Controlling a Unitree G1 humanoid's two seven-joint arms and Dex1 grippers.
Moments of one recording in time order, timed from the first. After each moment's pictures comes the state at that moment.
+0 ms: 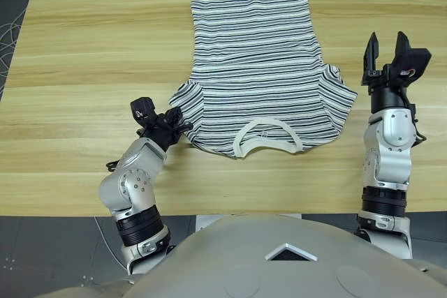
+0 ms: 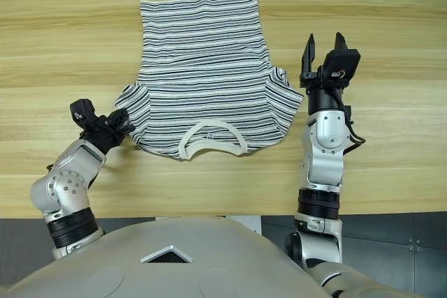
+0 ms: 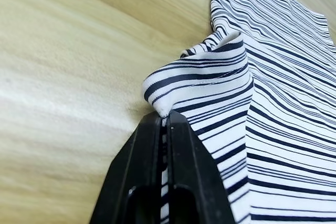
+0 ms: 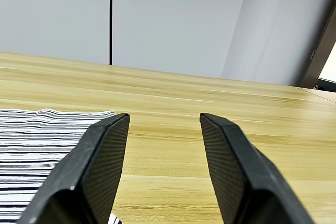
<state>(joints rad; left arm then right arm) 0.20 0.06 0.29 -0.38 -0.45 0.87 -0.06 0.02 -0.17 -0.14 -0.06 0.04 -0.06 0.09</state>
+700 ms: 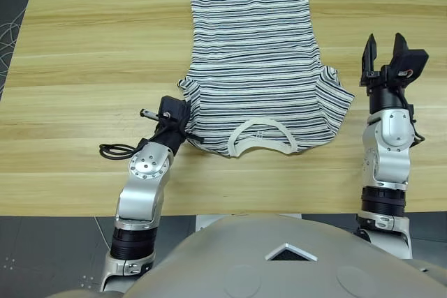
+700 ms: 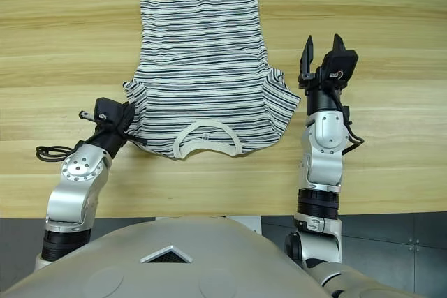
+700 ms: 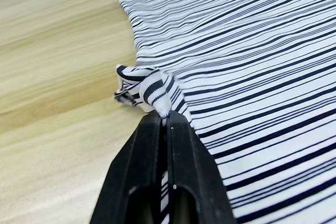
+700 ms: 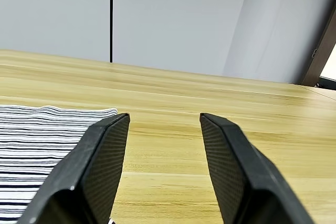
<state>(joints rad) 0.31 0.30 -0.13 -0.46 0.00 0.51 -0.17 0.02 -0.17 -0.14 -0.05 0.04 -0.06 0.09</state>
